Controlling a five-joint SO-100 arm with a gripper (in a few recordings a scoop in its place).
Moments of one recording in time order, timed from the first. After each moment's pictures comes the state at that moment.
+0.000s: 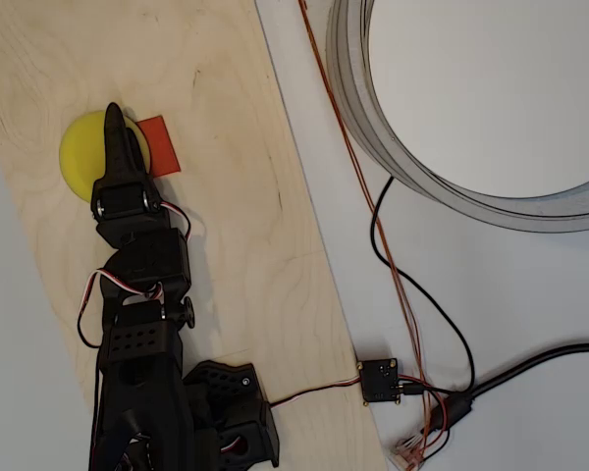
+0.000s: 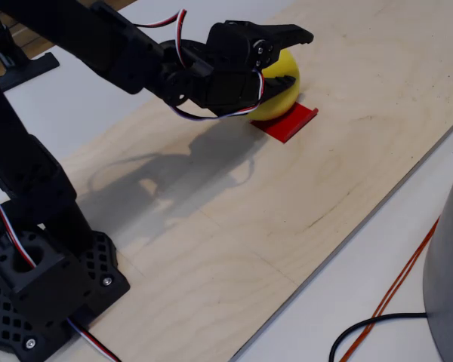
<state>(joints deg) 95.3 90.6 147.7 -23.6 2.4</state>
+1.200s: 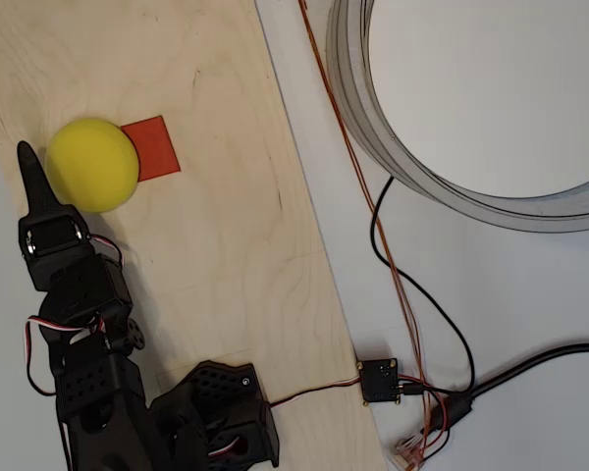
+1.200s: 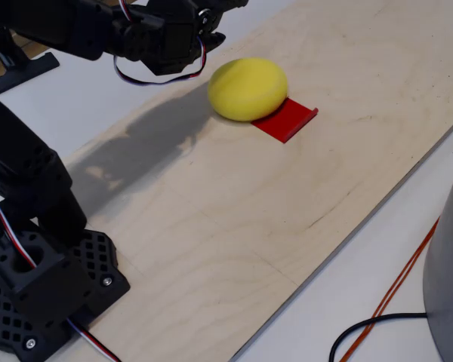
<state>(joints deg) 79.1 102.3 149.2 -13.4 26.1</state>
